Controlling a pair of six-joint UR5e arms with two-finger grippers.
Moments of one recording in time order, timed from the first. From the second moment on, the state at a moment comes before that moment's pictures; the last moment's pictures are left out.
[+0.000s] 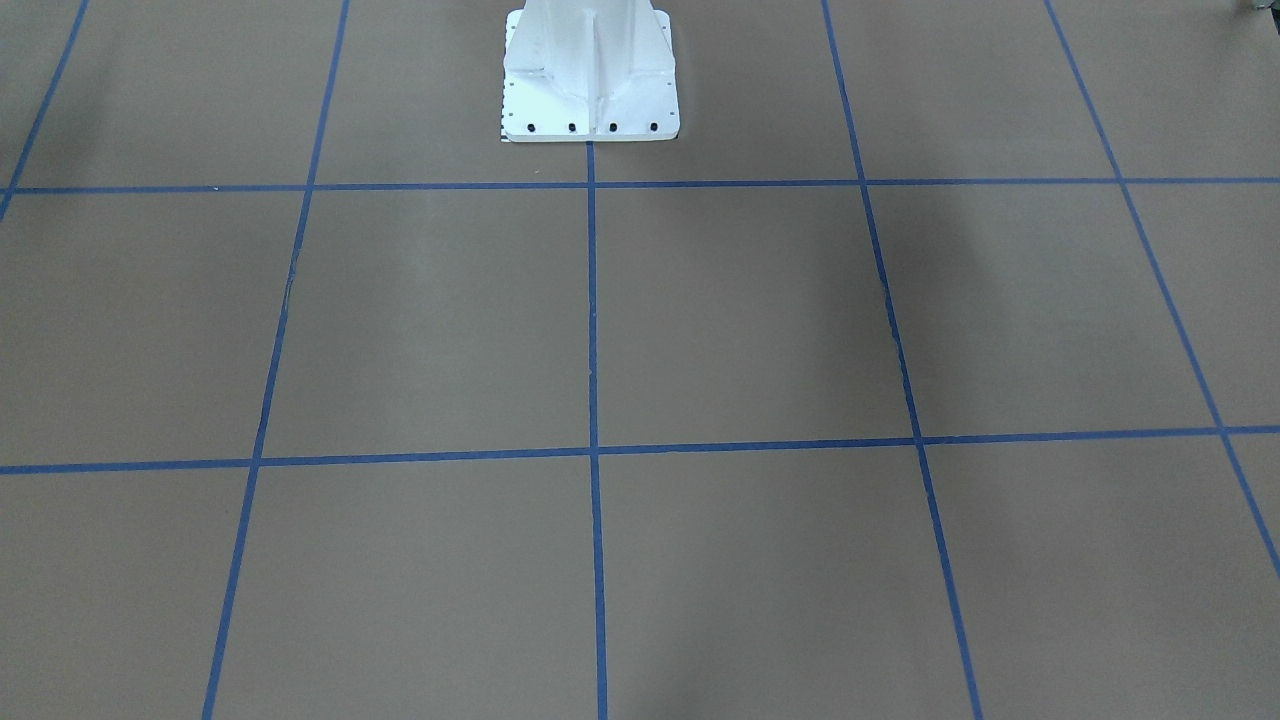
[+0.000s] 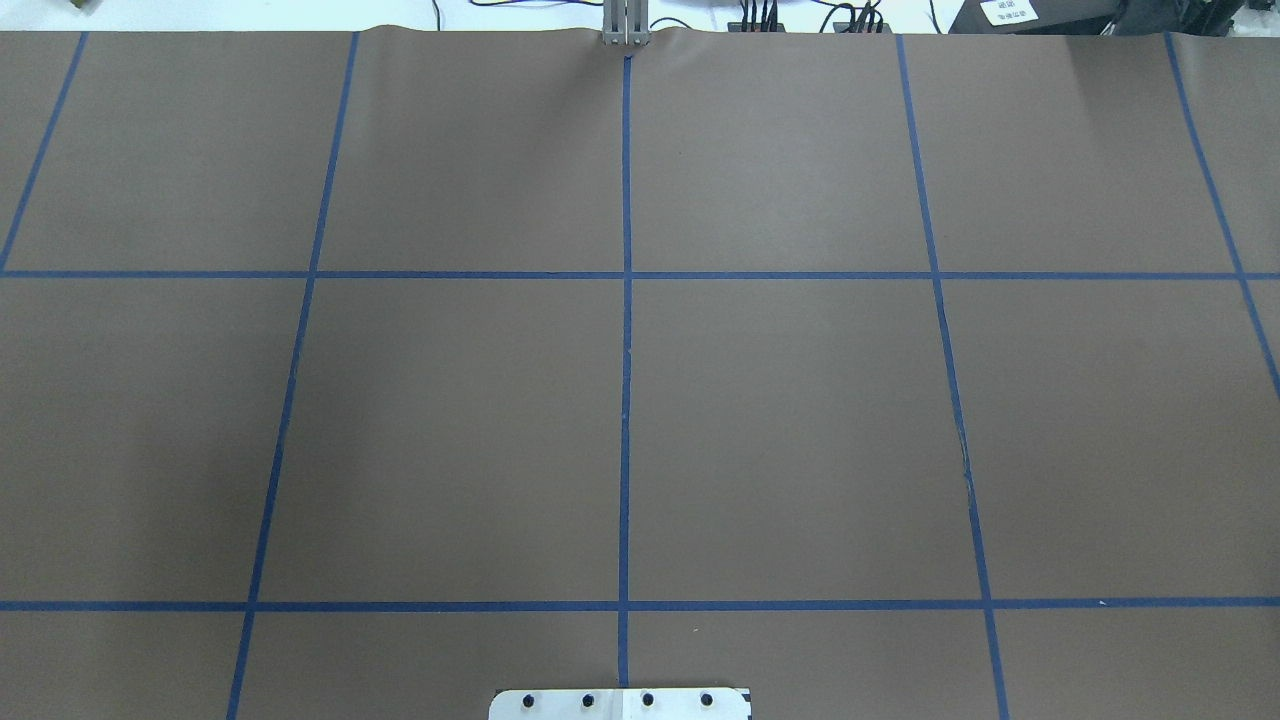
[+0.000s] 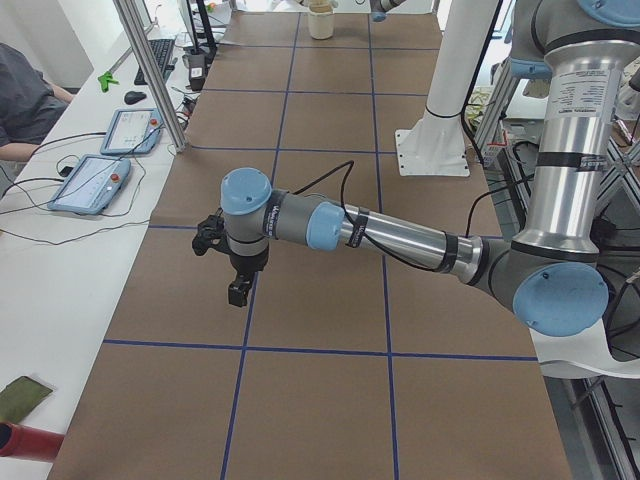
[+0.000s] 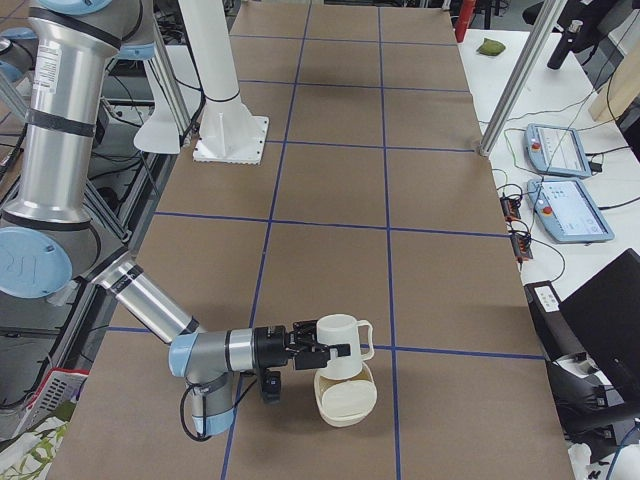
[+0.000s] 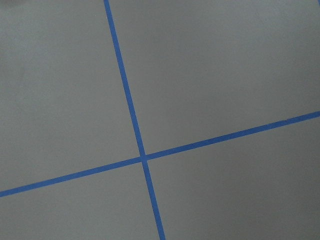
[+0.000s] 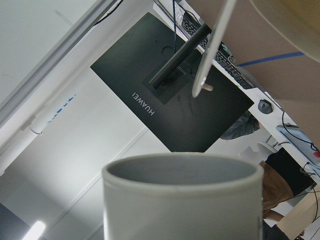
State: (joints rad) left arm -1.55 -1.65 -1.75 -1.54 -2.33 0.08; right arm 1.39 -1.79 0.94 1.00 1.47 3.12
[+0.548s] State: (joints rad) left arm -1.55 -1.65 -1.75 -1.54 -2.33 0.08; right arm 1.39 -1.78 0.92 1.03 1.47 3.12
